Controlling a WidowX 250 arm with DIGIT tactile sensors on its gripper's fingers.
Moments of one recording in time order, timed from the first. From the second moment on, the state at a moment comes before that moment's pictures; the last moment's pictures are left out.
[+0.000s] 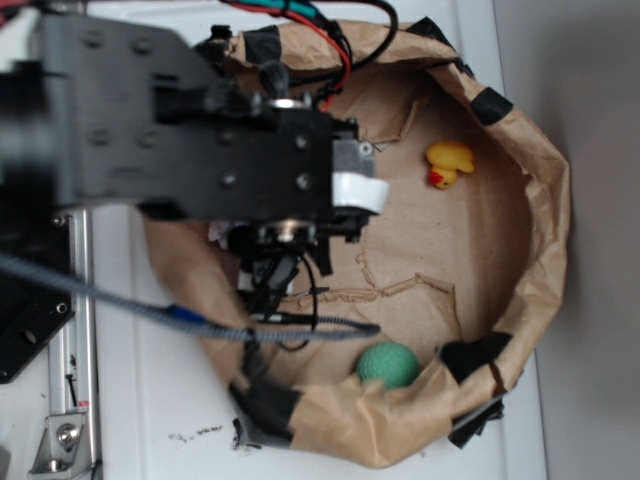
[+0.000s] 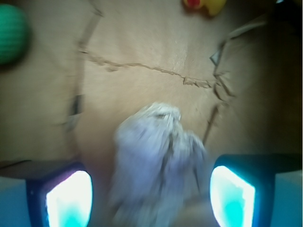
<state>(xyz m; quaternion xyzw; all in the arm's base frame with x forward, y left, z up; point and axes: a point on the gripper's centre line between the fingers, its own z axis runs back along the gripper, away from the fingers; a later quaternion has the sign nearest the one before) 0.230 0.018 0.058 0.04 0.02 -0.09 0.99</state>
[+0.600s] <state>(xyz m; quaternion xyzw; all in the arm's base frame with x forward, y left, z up) 0.235 0.038 0.023 0.01 0.04 -0.08 1.00</state>
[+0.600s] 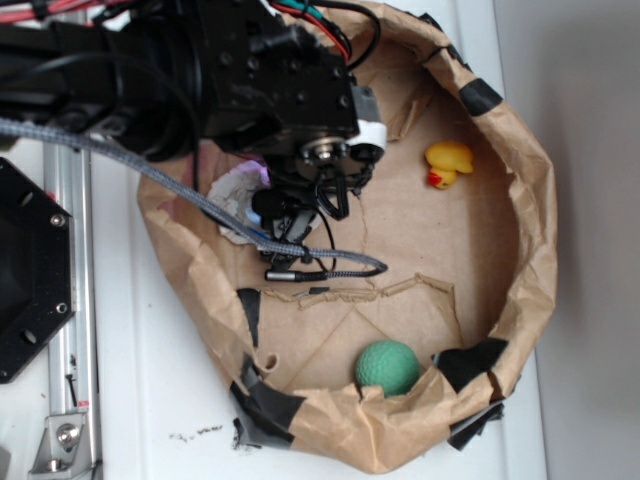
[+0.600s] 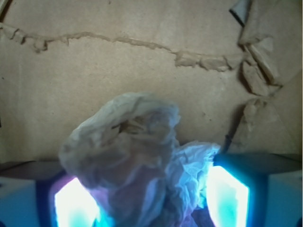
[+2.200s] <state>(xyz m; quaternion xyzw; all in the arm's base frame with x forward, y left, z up) 0.231 0.001 0.073 -0.04 0.01 -0.20 0.98</state>
